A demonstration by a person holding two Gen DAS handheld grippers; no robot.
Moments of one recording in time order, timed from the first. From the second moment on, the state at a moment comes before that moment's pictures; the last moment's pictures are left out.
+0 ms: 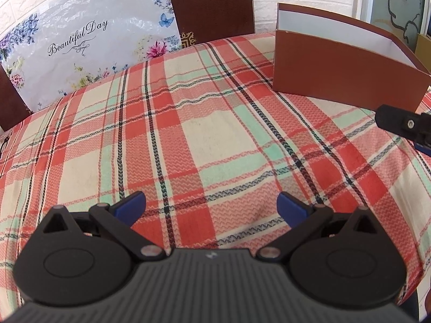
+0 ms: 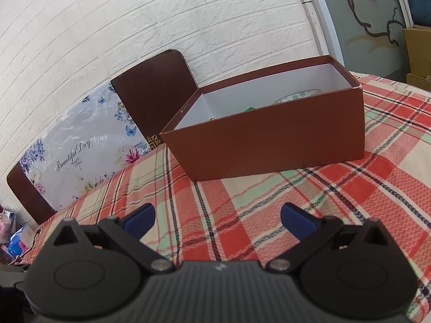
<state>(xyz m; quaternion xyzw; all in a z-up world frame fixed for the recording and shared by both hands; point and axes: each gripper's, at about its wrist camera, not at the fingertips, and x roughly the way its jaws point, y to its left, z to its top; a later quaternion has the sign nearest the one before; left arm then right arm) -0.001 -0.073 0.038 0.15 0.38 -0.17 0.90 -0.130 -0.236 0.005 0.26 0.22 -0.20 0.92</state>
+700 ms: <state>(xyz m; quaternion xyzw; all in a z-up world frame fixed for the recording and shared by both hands) -0.001 -0.073 0.032 0.14 0.41 -0.17 0.89 -0.125 -0.238 -0.001 0.26 0.24 -0.19 0.92</state>
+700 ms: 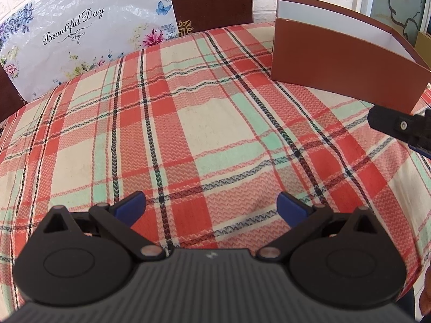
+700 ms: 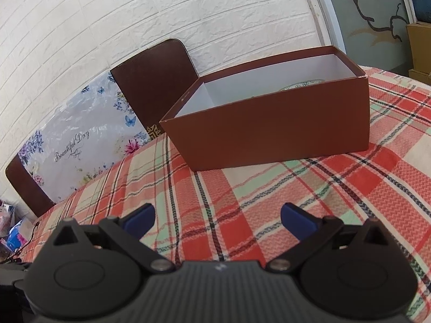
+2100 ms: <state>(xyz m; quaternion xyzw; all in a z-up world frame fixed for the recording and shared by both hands) 0.002 -0.073 0.023 0.14 0.43 -0.17 0.88 -0.123 -0.244 -0.011 0.26 0.25 -0.19 0.91</state>
